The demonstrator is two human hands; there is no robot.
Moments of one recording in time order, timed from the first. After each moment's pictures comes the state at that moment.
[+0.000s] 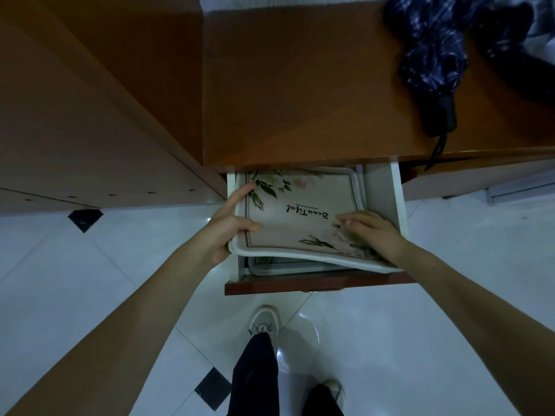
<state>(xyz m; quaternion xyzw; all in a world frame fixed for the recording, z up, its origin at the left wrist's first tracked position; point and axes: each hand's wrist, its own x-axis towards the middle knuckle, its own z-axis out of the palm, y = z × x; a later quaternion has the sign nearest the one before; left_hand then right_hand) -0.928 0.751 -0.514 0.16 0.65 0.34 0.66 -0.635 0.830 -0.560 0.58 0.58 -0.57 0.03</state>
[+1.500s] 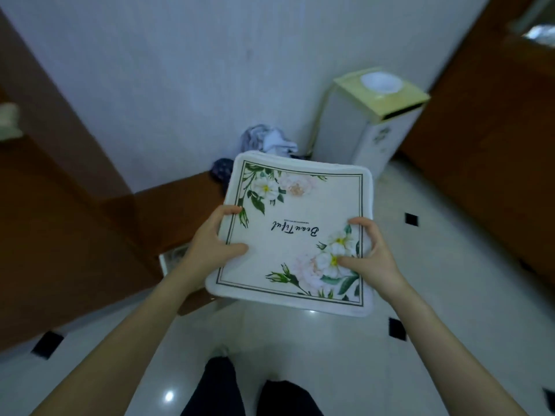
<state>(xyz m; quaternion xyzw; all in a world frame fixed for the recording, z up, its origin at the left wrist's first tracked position) -0.696 0.595 -0.028 0.59 0.55 0.34 0.49 -0.389 0.537 -0.016 0.64 0.49 -0.43 -0.40</state>
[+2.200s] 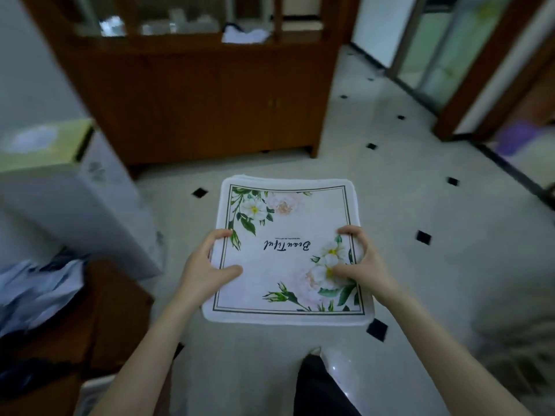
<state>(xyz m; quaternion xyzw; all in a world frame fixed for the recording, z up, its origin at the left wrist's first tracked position) -0.521 0.526 0.018 0.82 0.12 0.04 0.55 -0.456 0.222 0.020 0.81 0.03 -0.12 -0.57</state>
